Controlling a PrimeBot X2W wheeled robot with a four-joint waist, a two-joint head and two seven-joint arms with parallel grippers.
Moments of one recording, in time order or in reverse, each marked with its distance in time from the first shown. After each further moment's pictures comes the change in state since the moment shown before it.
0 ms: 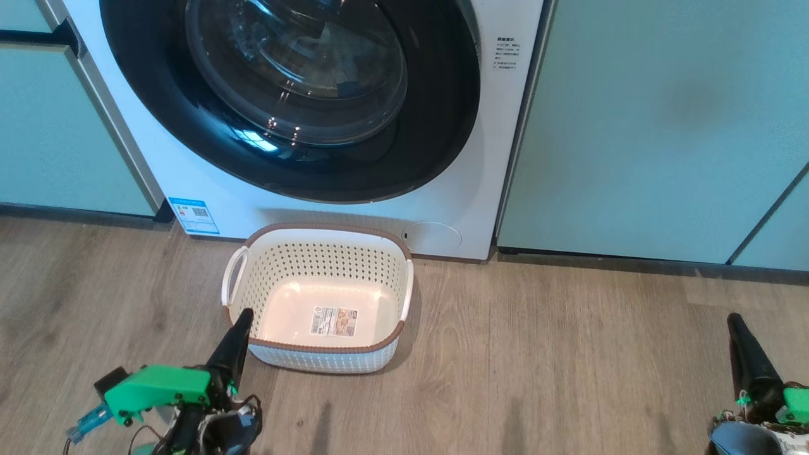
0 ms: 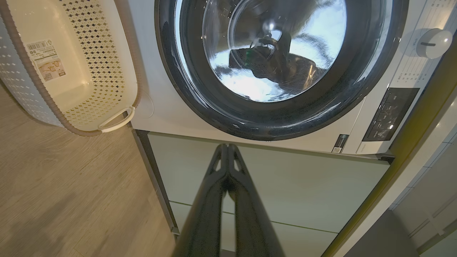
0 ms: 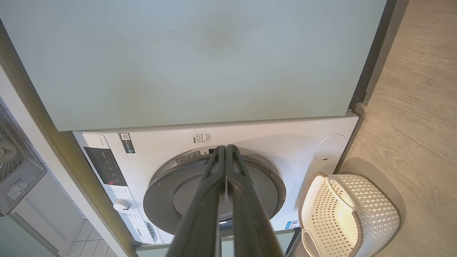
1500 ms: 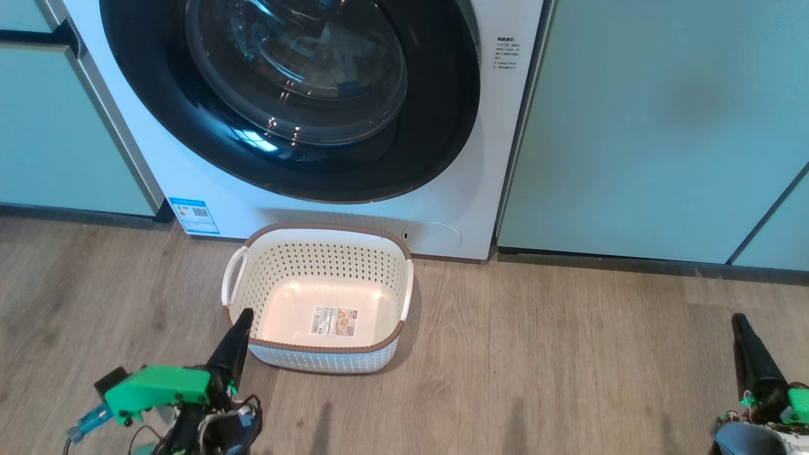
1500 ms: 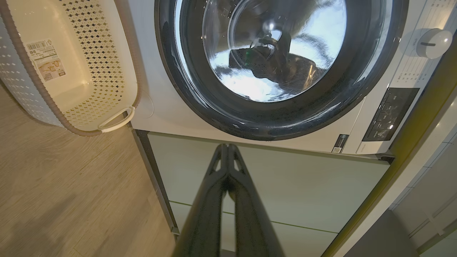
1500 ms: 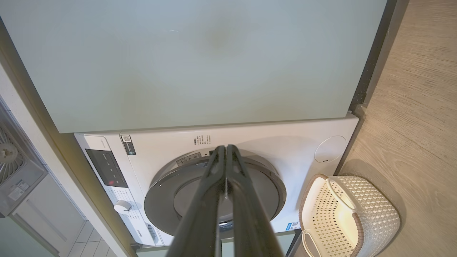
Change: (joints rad) left arm 0.000 0.000 0.000 0.000 0.000 0.000 0.000; right arm 0.000 0.001 -0.015 0.000 -0.003 0.000 0.011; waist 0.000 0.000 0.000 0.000
